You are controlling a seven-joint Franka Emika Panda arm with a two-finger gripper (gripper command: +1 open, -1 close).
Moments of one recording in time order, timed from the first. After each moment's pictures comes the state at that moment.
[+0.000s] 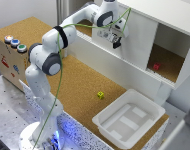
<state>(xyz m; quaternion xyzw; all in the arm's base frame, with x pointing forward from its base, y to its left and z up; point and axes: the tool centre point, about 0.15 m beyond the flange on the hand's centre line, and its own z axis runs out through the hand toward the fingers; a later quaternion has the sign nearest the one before) 0.545 -0.079 0.590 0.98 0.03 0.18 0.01</state>
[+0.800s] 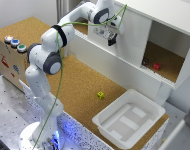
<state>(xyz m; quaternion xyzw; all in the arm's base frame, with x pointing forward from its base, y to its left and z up) 0.544 -0.012 0.589 0.98 0.05 0.17 0.00</state>
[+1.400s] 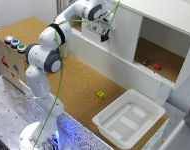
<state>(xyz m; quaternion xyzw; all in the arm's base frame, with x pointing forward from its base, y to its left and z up) 0.543 0.060 0.589 0.98 0.07 0.17 0.00</state>
